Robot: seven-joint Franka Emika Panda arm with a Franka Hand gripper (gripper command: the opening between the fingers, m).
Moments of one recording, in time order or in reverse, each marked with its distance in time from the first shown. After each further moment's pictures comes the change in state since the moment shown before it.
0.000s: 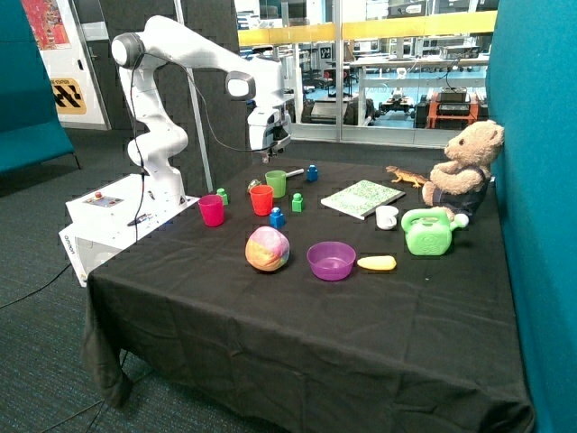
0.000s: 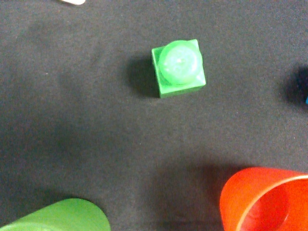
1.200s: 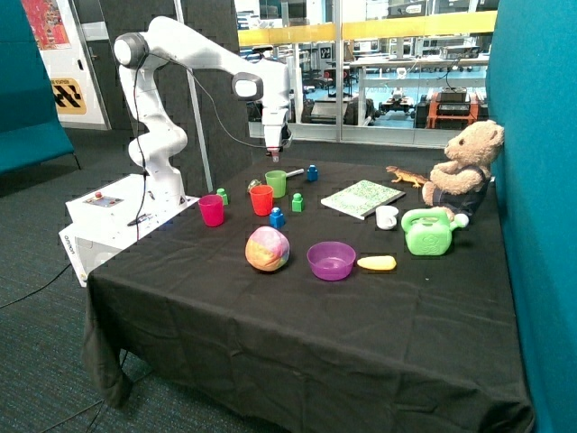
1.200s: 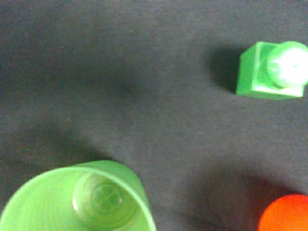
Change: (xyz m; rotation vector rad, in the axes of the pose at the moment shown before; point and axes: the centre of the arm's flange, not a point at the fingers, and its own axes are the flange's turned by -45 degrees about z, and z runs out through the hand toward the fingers) arm -0.004 -0.045 0.010 -0.012 -0.015 -0.350
